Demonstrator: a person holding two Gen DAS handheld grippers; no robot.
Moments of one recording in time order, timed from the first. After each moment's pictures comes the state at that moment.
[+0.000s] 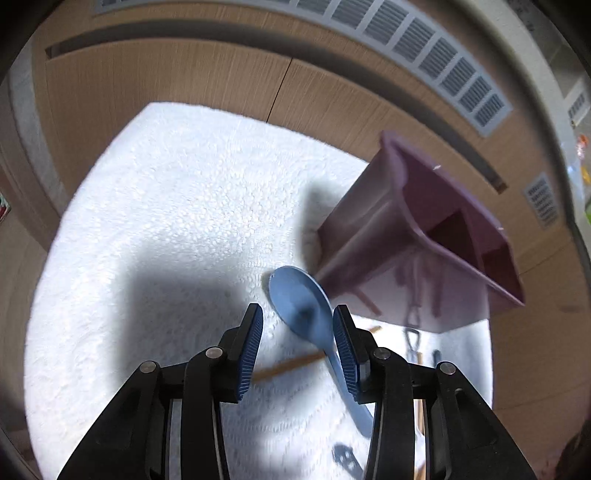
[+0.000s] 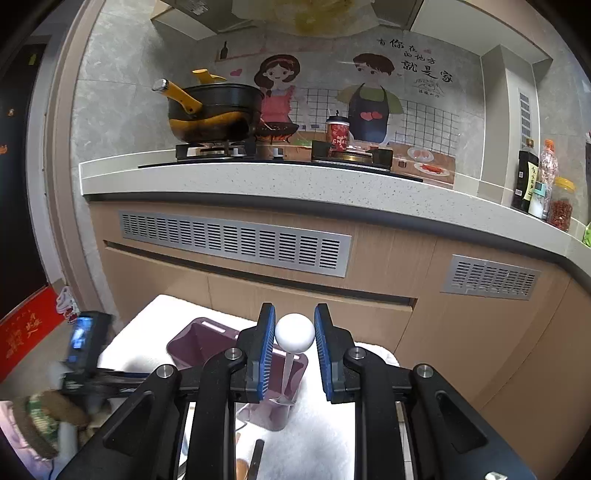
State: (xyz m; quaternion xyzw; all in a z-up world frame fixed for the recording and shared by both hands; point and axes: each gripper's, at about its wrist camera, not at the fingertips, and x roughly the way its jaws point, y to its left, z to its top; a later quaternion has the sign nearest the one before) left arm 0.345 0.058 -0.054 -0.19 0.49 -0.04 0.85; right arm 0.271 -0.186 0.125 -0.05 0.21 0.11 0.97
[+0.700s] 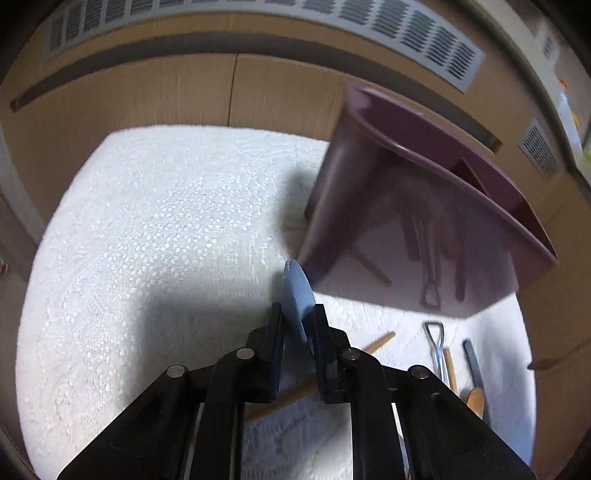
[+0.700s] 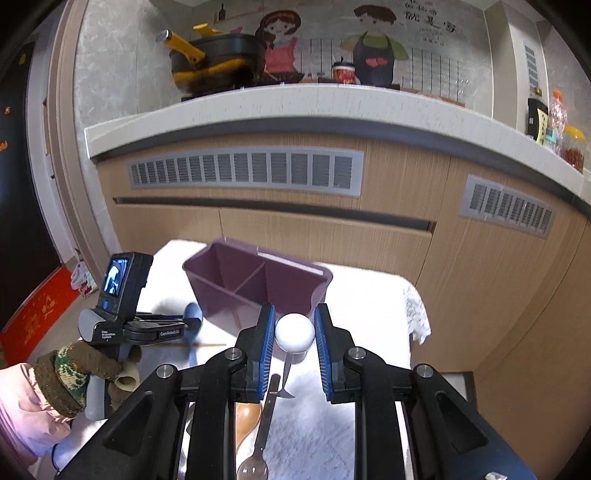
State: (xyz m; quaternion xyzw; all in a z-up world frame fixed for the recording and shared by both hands) left arm 0.347 0.014 -0.069 -0.09 0.46 -0.07 0.88; right arm 0.252 -0.191 0.049 -0.04 0.30 0.12 0.95
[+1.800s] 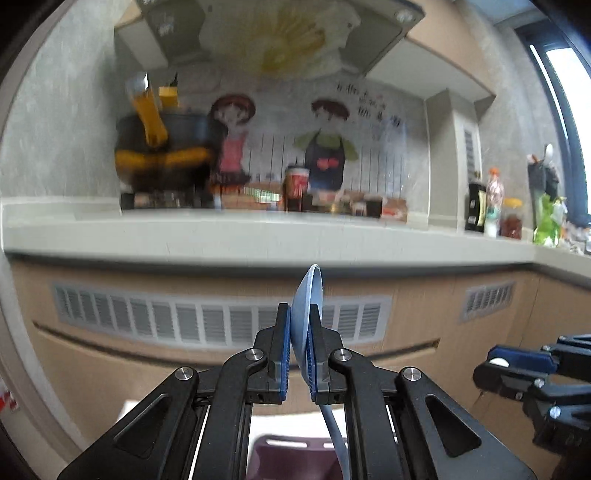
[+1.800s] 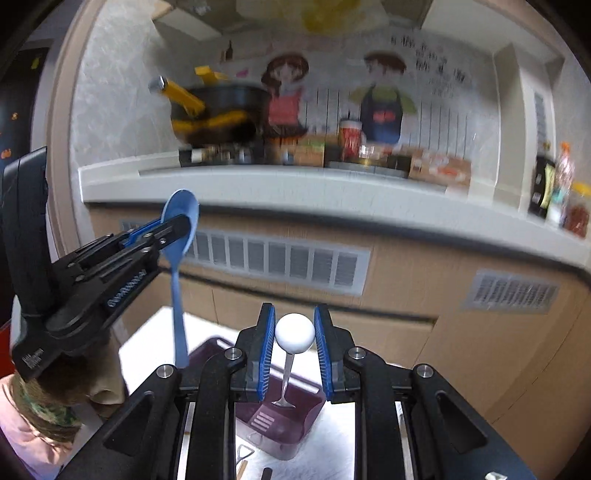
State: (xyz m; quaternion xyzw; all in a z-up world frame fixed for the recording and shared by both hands) left arm 0.357 -0.014 0.124 -0.03 0.09 -0.07 0.99; right arm 0.327 -0.167 0.120 -0.05 0.22 0.13 0.97
